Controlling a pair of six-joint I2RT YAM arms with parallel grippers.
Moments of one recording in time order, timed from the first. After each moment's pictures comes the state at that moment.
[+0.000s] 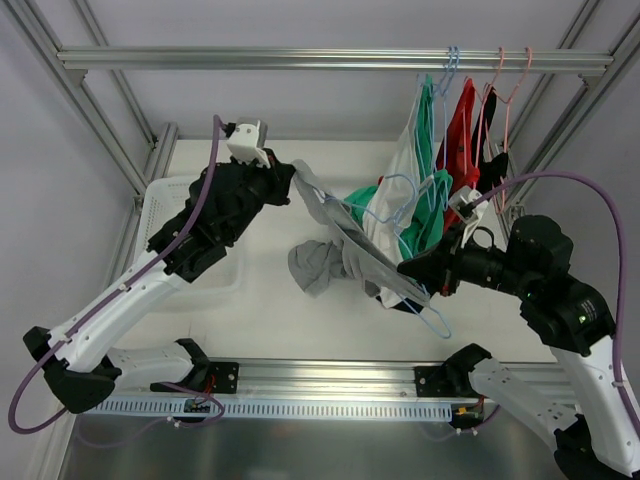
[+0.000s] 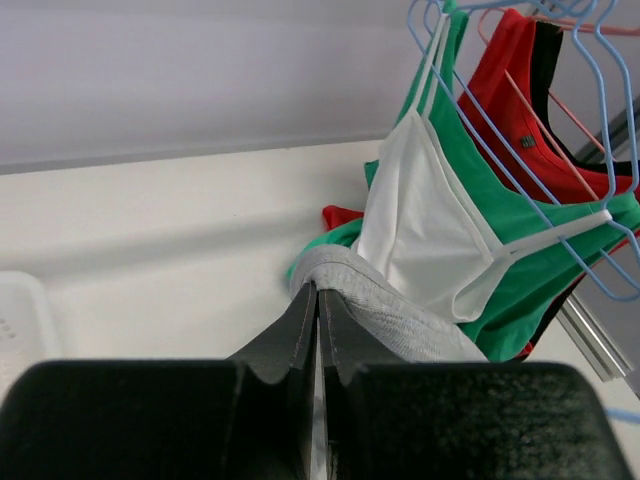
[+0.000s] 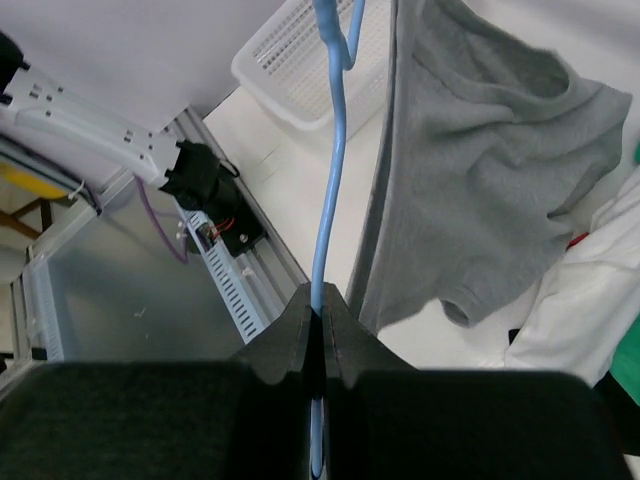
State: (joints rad) left arm -0.79 1.14 1.32 -0.27 -0.35 -0.29; right arm 0.55 0.73 1.29 -0.86 -0.52 0.26
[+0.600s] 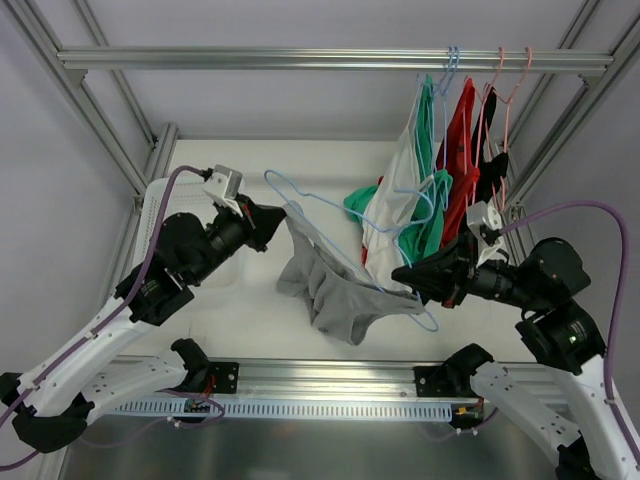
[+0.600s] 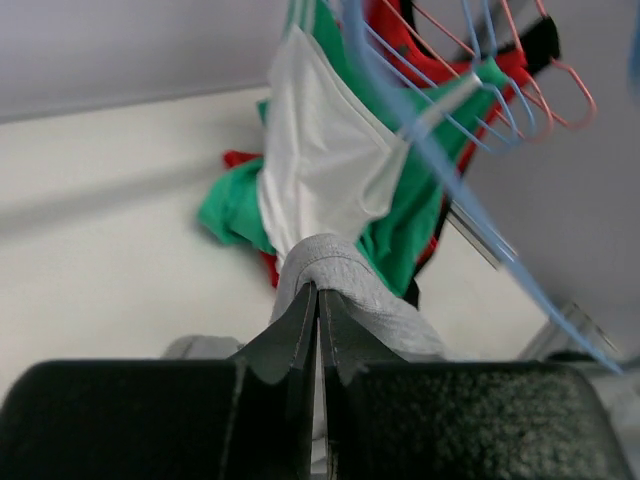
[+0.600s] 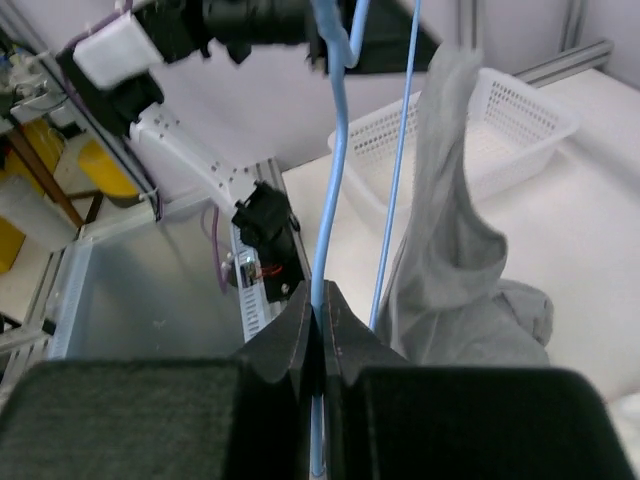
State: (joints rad) left arm -0.80 0.83 1.04 -0.25 -0.18 -0.34; right arm 0.55 0.57 1.10 -0.51 -0.77 0.27
